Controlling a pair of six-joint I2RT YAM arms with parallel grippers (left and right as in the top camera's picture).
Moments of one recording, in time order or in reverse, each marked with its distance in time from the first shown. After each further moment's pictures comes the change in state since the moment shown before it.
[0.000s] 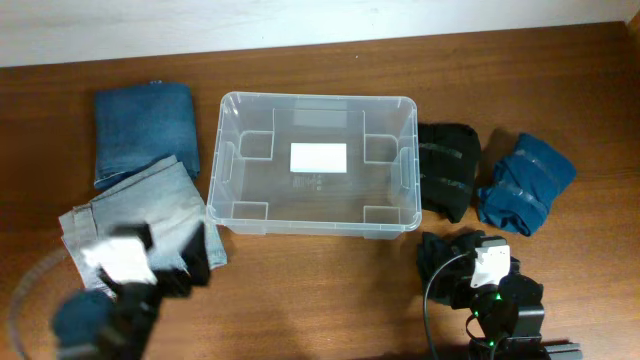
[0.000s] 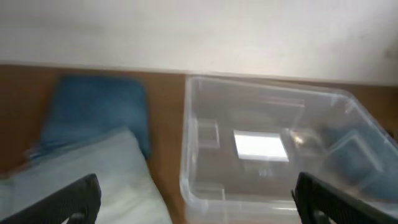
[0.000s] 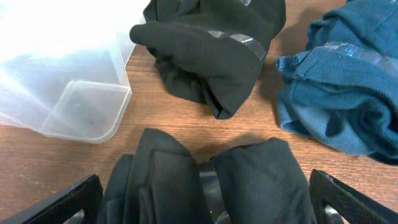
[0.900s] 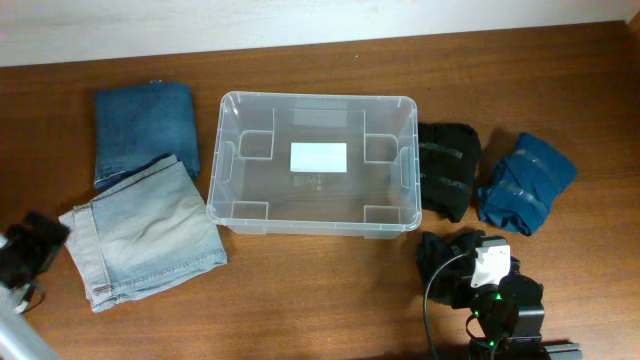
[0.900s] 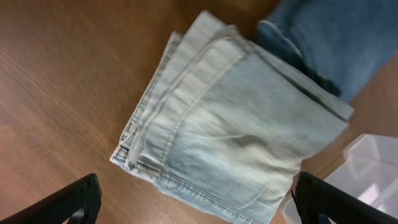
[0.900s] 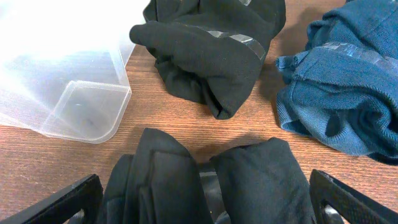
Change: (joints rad) left arm 0.768 0.964 0.523 -0.475 0.035 -0.073; right arm 0.000 0.000 0.000 -0.001 0.000 0.000
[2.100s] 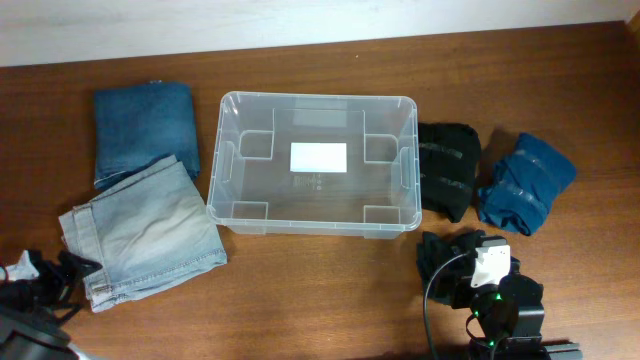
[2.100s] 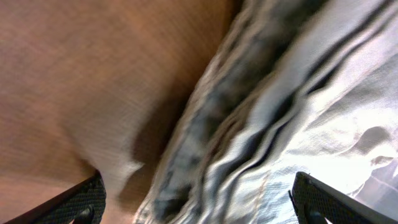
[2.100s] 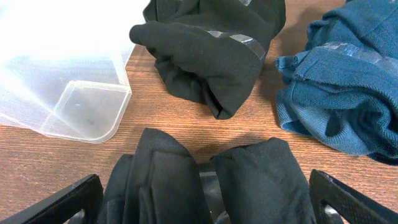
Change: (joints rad) left arm 0.140 0.537 -0.061 0.074 0.136 0.352; right arm 0.000 0.000 0.000 0.000 0.000 0.000
